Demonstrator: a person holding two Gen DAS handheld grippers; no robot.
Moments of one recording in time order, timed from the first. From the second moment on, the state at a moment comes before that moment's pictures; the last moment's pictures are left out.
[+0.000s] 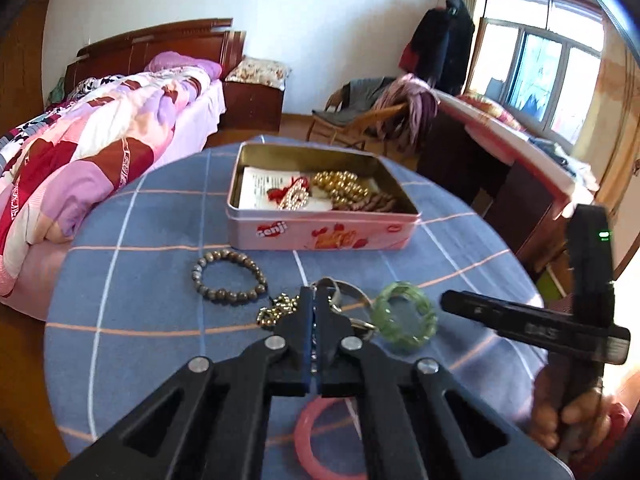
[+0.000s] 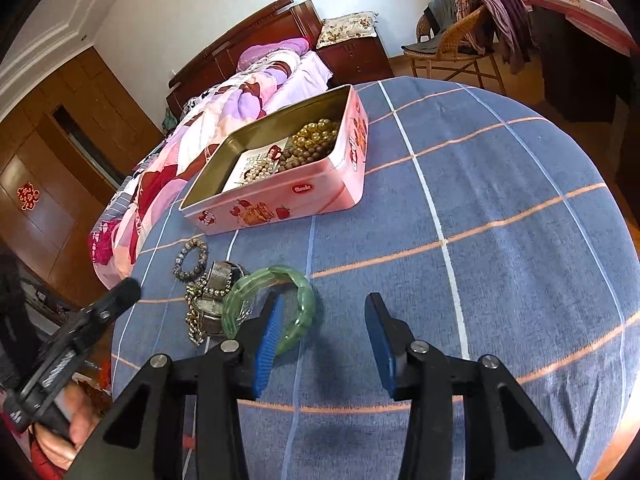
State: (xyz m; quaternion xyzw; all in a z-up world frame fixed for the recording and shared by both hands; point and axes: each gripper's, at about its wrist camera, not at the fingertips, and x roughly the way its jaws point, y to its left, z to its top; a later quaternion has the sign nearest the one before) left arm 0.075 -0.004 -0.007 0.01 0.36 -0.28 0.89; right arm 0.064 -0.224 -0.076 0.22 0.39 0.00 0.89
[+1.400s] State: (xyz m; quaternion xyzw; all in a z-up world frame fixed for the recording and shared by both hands) left arm 0.080 -0.023 -0.008 -0.01 0.37 -0.32 0.87; right arm 0.039 -0.226 -0.066 0.22 0.38 -0.01 0.90
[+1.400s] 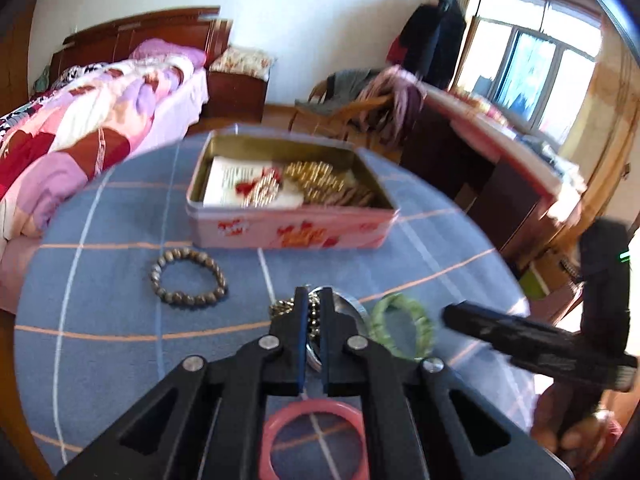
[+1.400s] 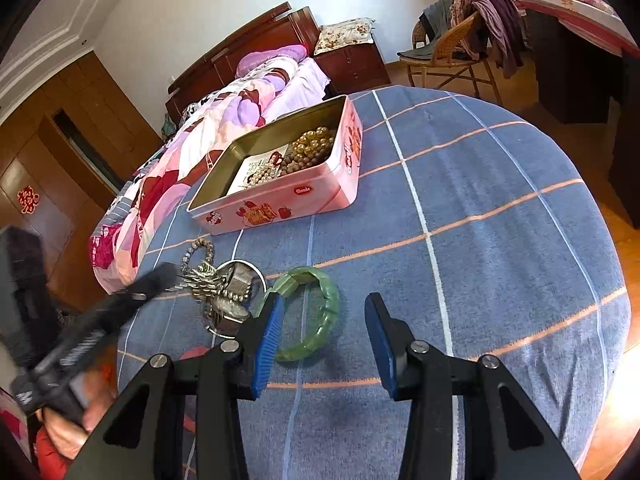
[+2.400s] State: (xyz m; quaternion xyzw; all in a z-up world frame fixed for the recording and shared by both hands) left arm 0.062 0.050 0.023 -0.10 0.31 -0.27 0.91; right arm 0.058 -0.196 -0.077 0.14 0.42 -0.04 0.90
